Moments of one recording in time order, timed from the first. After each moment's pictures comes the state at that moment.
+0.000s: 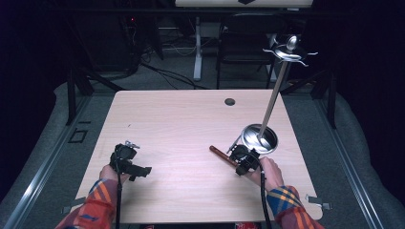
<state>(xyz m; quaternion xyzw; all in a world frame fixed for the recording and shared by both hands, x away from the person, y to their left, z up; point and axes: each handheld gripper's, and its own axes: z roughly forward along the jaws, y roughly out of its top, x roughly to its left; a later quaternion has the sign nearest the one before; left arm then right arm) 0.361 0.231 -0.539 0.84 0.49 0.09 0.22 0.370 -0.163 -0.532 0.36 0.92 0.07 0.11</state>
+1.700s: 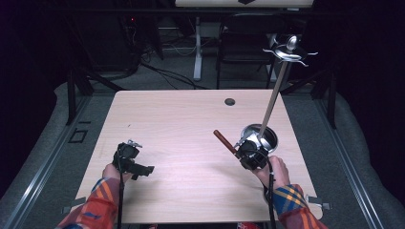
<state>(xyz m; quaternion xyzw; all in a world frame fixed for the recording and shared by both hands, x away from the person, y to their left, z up) 0.365 0.225 -0.538 0.84 0.48 0.09 0.23 0.349 -0.179 -0.491 0.37 0.90 0.15 0.16</state>
